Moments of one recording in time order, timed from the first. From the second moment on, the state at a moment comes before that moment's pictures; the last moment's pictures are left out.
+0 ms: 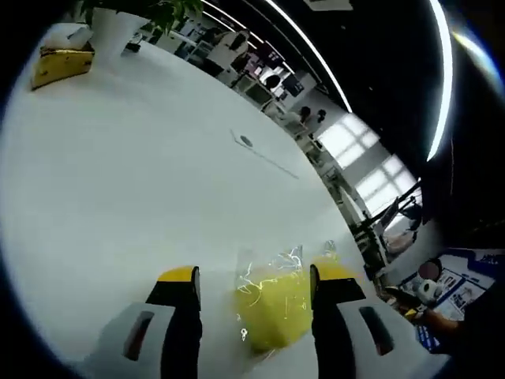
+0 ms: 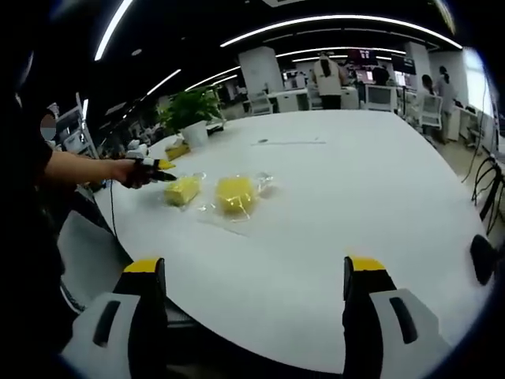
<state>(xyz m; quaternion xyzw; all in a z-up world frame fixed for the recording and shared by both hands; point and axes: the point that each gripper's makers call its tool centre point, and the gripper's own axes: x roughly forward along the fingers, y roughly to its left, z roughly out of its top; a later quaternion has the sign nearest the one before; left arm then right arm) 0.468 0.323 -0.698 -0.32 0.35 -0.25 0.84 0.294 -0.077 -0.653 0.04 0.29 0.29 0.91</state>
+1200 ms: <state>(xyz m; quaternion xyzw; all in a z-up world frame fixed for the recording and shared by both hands) 0.475 0.303 -0.709 -0.38 0.34 -0.24 0.83 0.303 -0.081 -0.646 0.03 0.30 0.28 0.91</state>
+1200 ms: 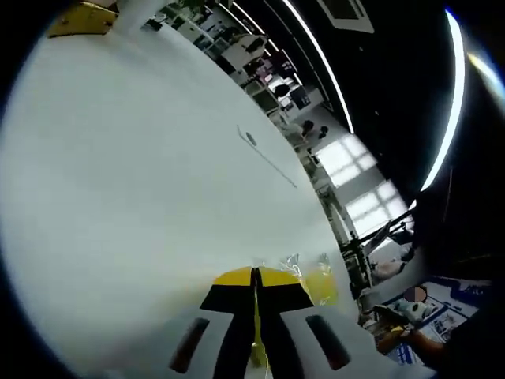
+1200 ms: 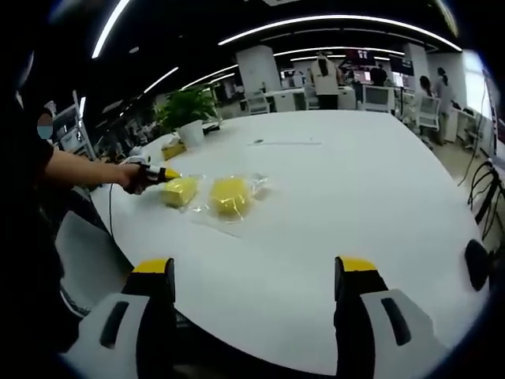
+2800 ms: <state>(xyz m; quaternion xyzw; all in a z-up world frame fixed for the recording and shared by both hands) 0.364 0.200 -0.433 -0.06 0.08 -0.56 0.82 0.278 -0.030 -0.604 0.01 0.24 0.38 0.89</state>
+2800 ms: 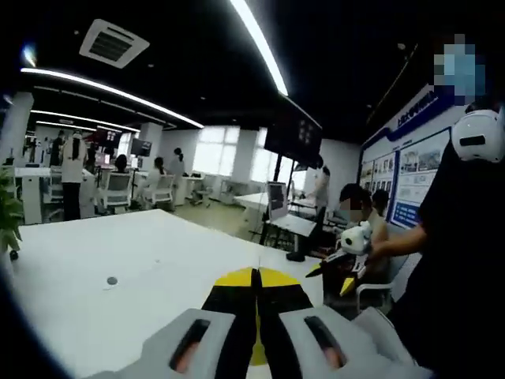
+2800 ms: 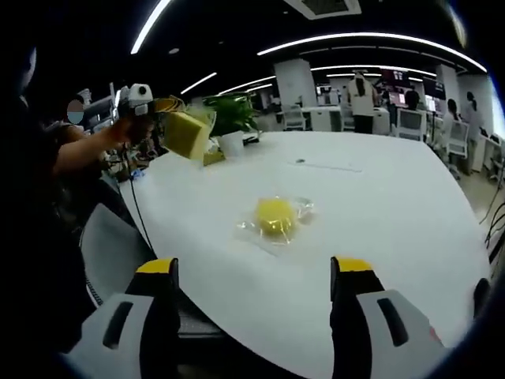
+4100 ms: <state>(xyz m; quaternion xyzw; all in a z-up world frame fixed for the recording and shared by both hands) 0.311 0.123 -0.405 -0.01 0.06 -0.70 0.71 0.303 0.091 -0.494 0.03 0.12 0.56 0.82</state>
